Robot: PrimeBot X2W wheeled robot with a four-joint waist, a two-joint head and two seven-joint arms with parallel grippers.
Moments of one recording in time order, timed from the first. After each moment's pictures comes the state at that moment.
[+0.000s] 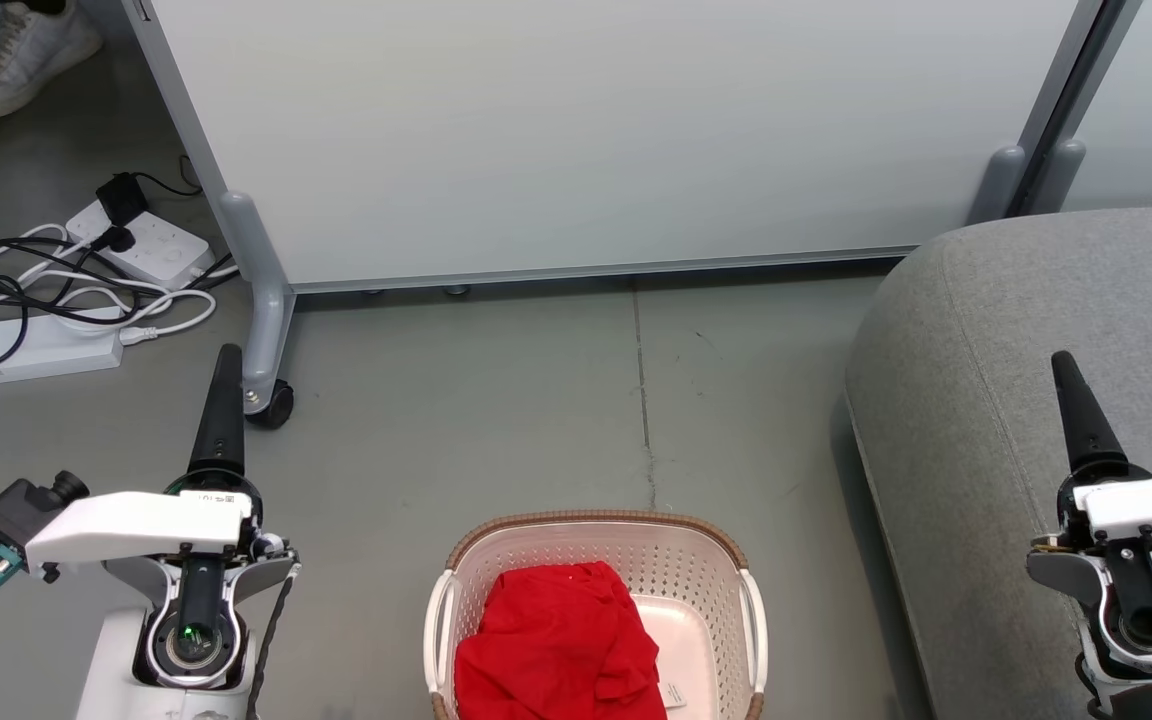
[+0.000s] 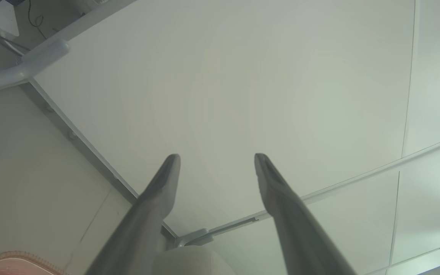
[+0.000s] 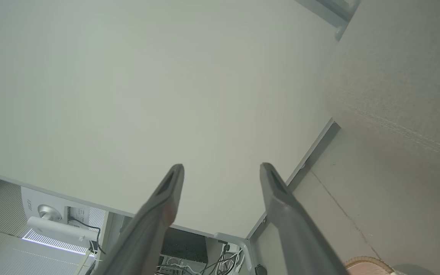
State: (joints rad) left arm -0.29 0.05 0.04 0.41 -1.30 -0.13 -0.01; right arm -0.29 -0.08 -0.11 0.39 1.25 0.12 0.03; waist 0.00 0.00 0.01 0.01
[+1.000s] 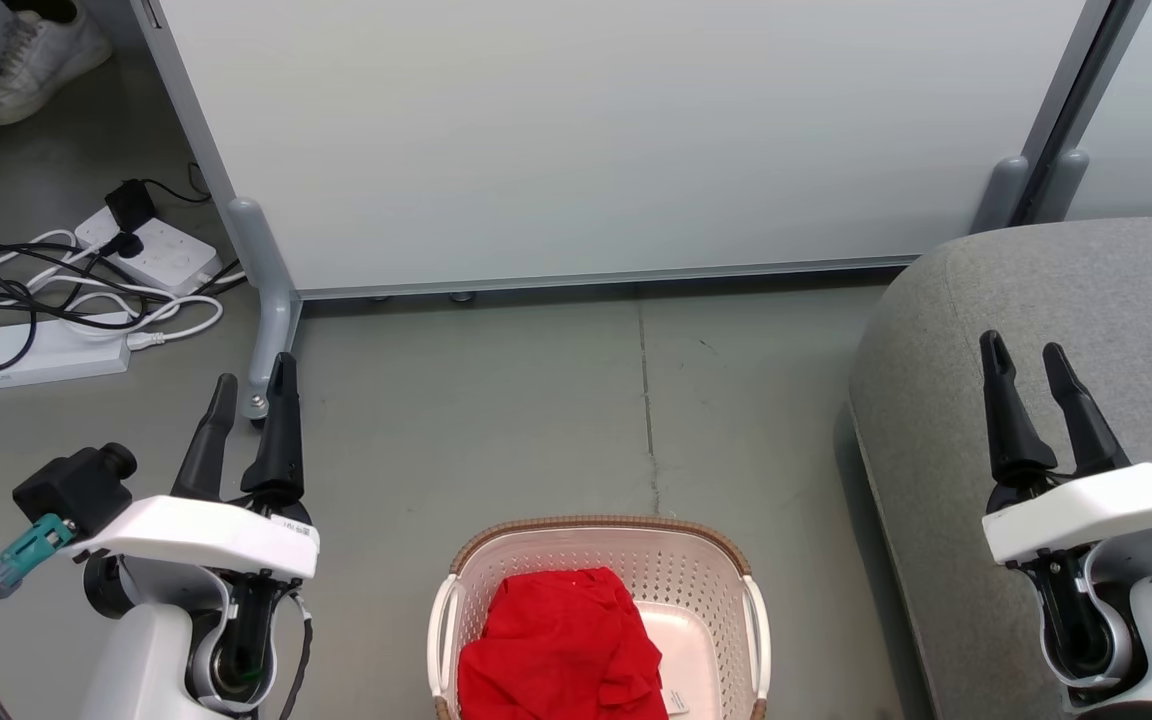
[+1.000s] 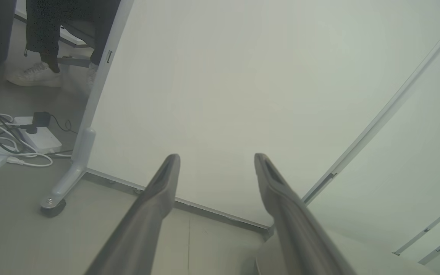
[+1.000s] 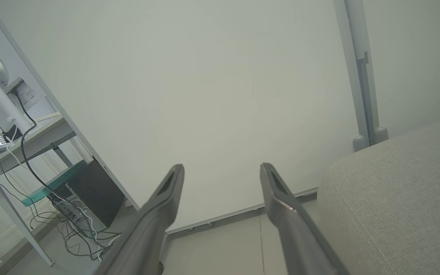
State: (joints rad) left arm -0.25 0.08 -0.04 0.31 -0.72 -0.08 -0.11; right arm -0.26 -0.13 0.04 0.23 0.62 0.13 -0.08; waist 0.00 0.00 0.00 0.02
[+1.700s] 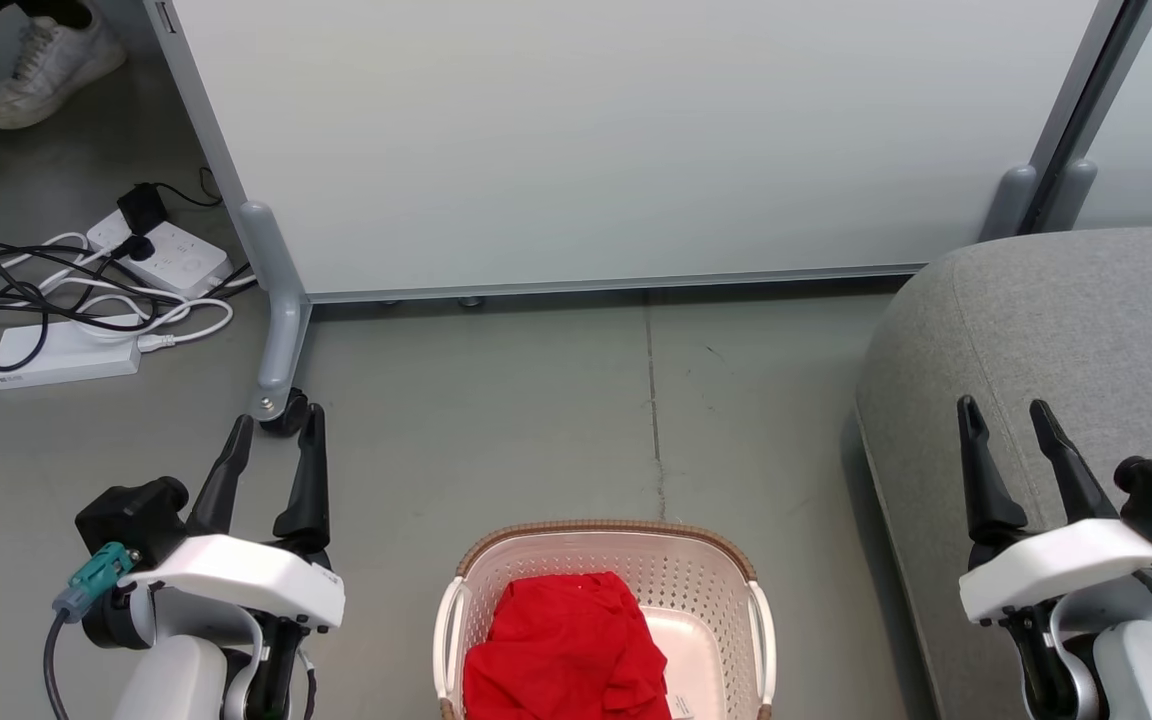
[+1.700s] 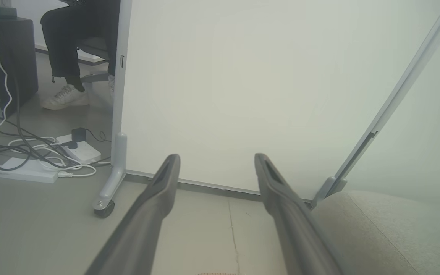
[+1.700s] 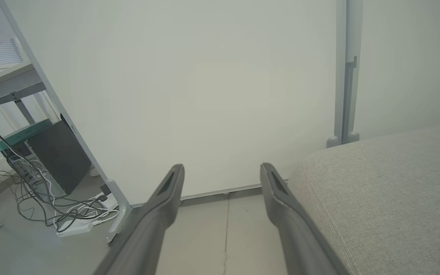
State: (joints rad) left arm -0.21 0.09 -0.08 0.36 -0.49 -0.05 -0.16; right arm -0.21 -0.11 0.05 0.31 0.39 0.13 -0.14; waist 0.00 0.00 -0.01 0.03
